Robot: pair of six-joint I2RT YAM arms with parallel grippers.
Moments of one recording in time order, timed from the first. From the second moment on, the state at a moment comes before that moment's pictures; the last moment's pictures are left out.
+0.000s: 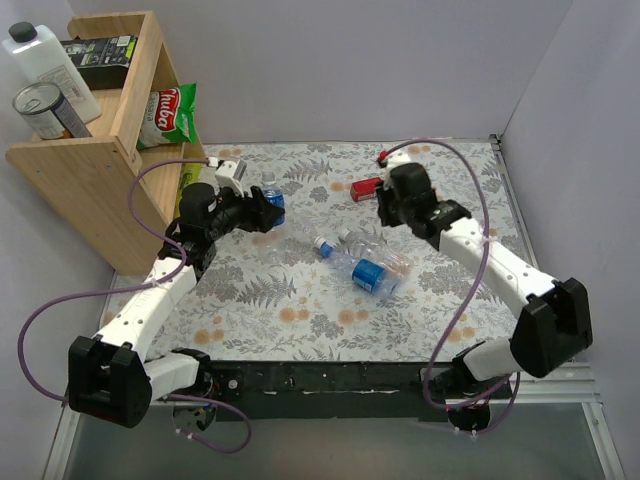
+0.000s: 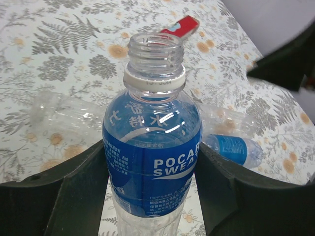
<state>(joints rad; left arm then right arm) -0.25 1.14 0.83 0.06 0.42 -0.28 0.64 1.39 1.14 -0.40 0.17 0.12</state>
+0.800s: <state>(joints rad) -0.39 1.18 0.83 0.04 0.46 -0.25 0.14 2.18 1.74 -0.60 0.04 0.04</state>
